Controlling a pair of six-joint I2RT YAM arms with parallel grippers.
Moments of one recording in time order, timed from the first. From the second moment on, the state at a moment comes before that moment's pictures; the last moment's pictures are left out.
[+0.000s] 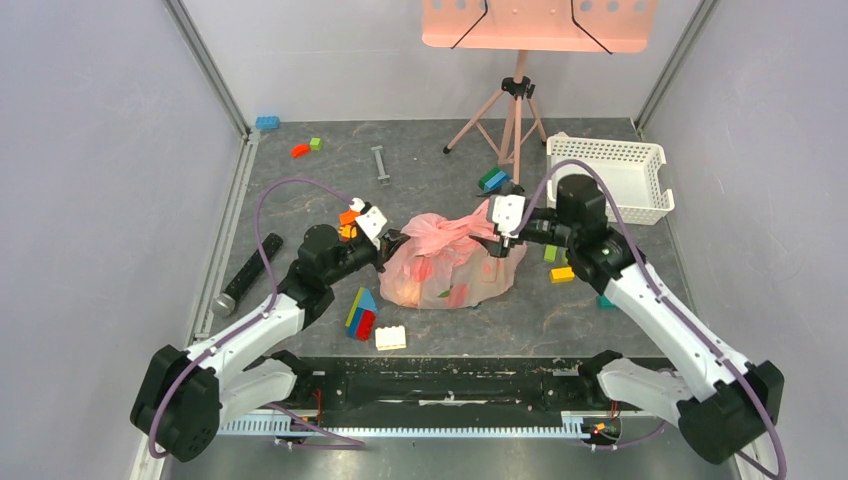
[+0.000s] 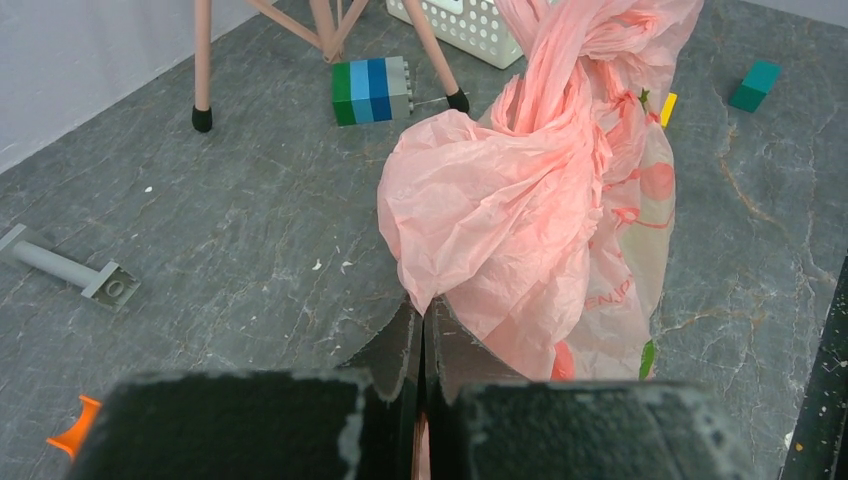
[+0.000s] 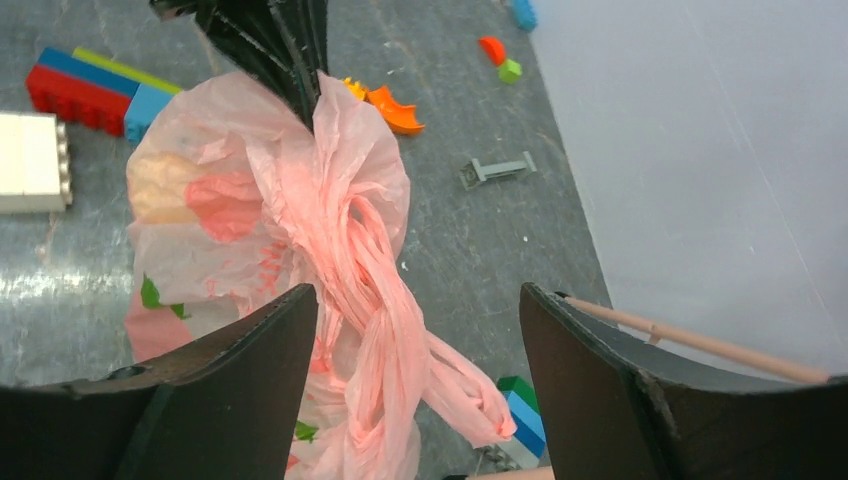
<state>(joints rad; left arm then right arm) -0.52 1.03 0.48 0.44 0.40 0.12 0.47 1.03 0.91 -0.13 -0.69 -0.74</state>
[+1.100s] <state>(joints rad) -0.52 1.04 0.49 0.41 0.40 0.15 0.48 1.40 1.23 -0.63 -0.67 -1.11</state>
